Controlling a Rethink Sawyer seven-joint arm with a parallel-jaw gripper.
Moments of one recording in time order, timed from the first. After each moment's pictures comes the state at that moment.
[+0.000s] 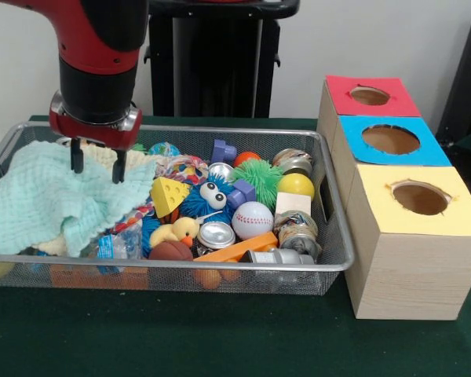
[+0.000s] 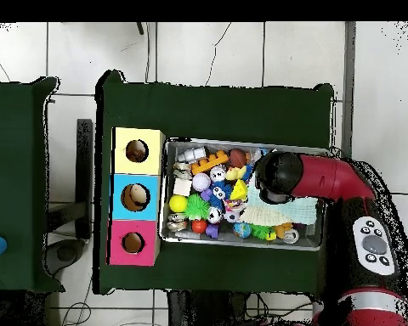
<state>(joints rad) -0.48 -0.51 0.05 1.36 -0.40 0.84 1.71</state>
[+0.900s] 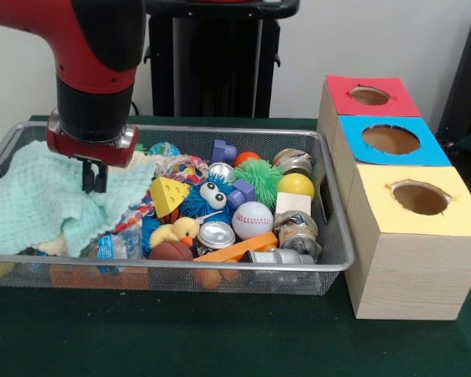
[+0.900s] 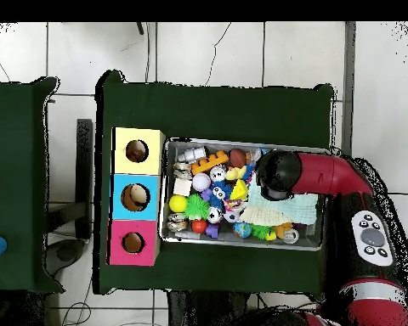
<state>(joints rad) -0.51 -0.47 0.10 1.33 -0.45 0.81 1.71</state>
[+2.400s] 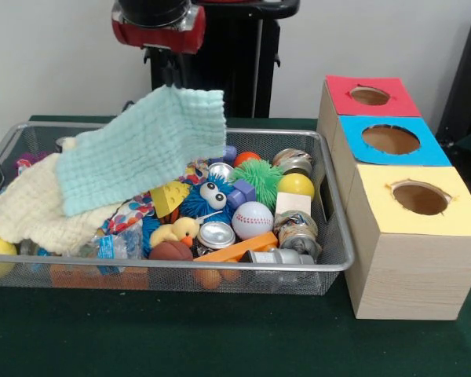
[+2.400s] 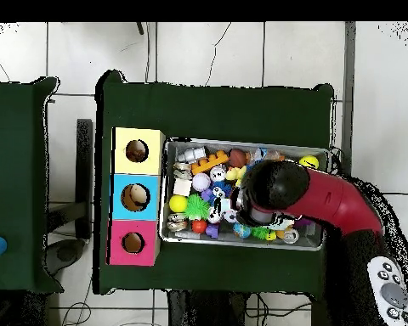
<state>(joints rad) -0.50 -0.75 0.12 1.63 -0.14 1.05 1.71</state>
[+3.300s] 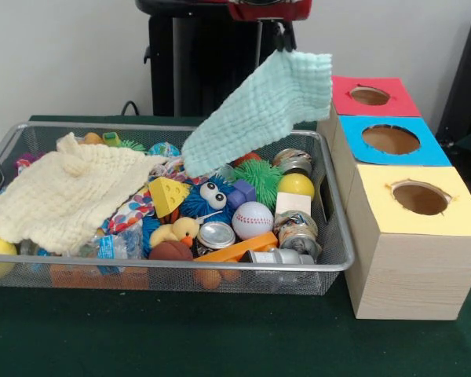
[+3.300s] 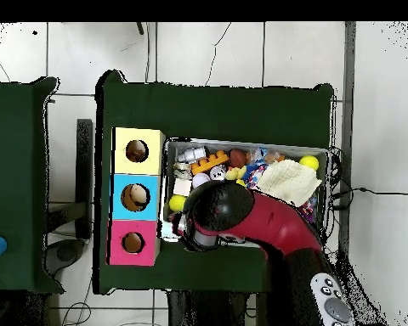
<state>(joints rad) -0.38 -0.84 0.14 1.88 0.10 1.05 1.71</state>
